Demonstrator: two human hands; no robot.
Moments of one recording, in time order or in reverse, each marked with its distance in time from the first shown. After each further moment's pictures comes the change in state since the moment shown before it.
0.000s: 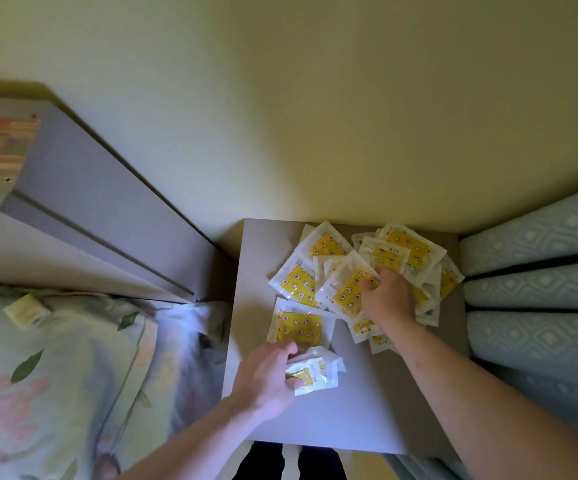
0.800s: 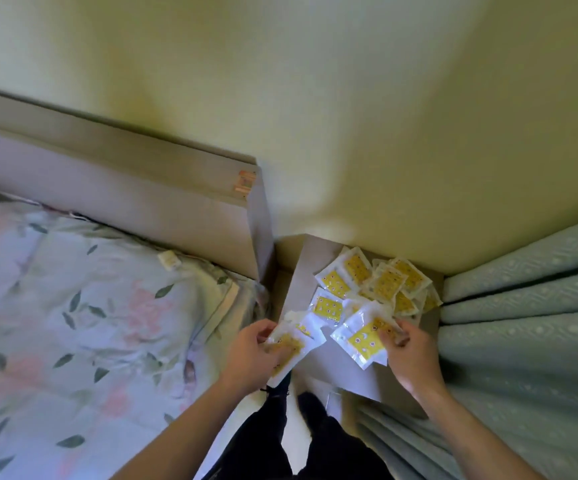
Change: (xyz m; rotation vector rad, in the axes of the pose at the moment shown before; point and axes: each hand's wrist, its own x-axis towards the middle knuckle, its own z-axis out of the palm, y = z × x) left_hand -0.251 0.029 -0.137 -0.743 0.360 -0.326; right_hand -0.244 -0.040 -0.154 0.106 -0.123 -0.229
